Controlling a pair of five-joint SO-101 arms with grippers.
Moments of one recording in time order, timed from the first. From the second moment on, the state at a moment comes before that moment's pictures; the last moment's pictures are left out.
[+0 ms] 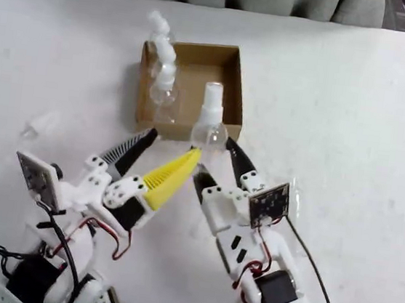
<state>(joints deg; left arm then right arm) 24.3 -102.3 73.7 39.7 24.3 -29.5 -102.4 96.4 18.3 -0.8</state>
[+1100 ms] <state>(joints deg) 48.9 -102.4 95.1 30.7 7.0 -20.8 -102.4 95.1 17.0 -23.3</state>
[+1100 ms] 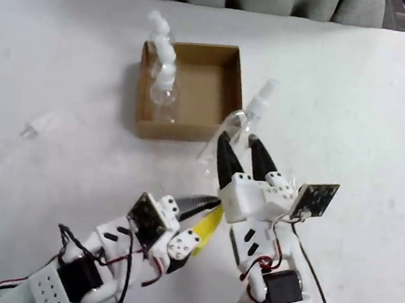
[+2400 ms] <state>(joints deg) 43.9 -102.4 97.0 26.8 6.9 -34.0 -102.5 87.9 26.5 -10.5</state>
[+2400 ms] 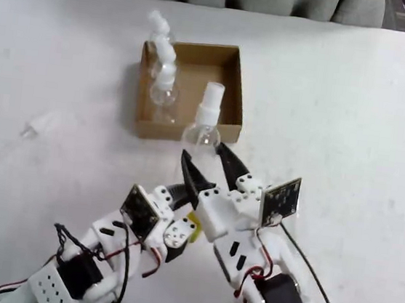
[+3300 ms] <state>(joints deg) 42.9 -102.5 97.0 26.7 6.5 -34.2 -102.5 77.3 43.6 -7.3</state>
